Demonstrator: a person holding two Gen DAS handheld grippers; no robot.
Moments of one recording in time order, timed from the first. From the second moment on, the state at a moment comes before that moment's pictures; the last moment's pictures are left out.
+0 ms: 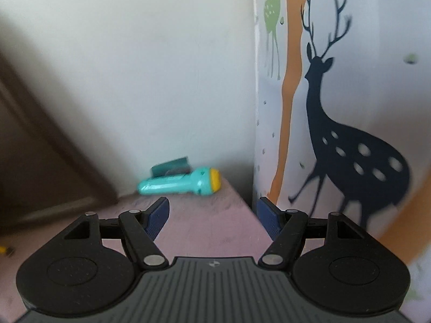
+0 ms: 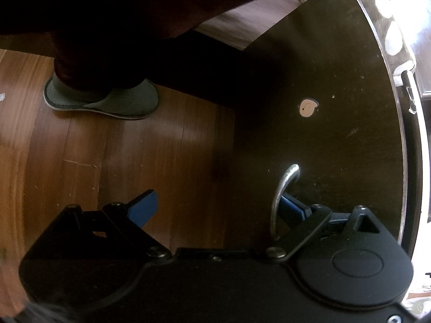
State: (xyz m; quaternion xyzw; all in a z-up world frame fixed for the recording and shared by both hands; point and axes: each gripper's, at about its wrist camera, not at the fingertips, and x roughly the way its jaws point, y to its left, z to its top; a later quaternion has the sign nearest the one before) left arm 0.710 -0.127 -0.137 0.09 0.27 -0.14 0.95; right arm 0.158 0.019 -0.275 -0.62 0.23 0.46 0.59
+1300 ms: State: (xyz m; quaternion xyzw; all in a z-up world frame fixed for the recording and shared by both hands) left arm 0.701 -0.119 -0.171 0.17 0.28 -0.14 0.93; right arm 0.157 0.020 -0.286 -0.63 0.23 0.45 0.59
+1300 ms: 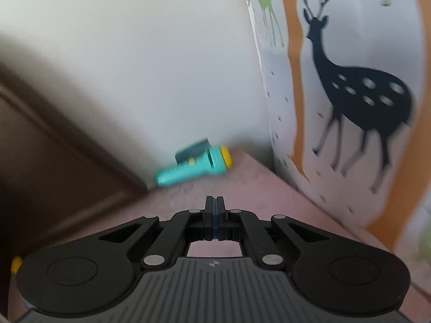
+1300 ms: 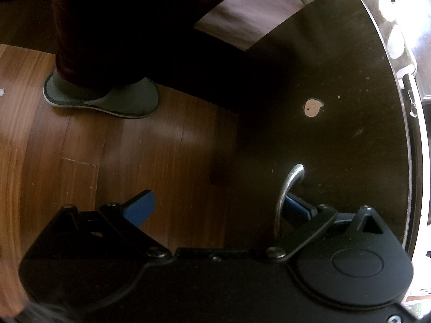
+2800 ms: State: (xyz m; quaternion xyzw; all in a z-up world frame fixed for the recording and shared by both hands) left arm 0.737 -0.111 -0.131 0.21 0.30 -0.24 0.90; right arm 0.158 0.029 -0.291 -0.63 0.23 0.44 0.60
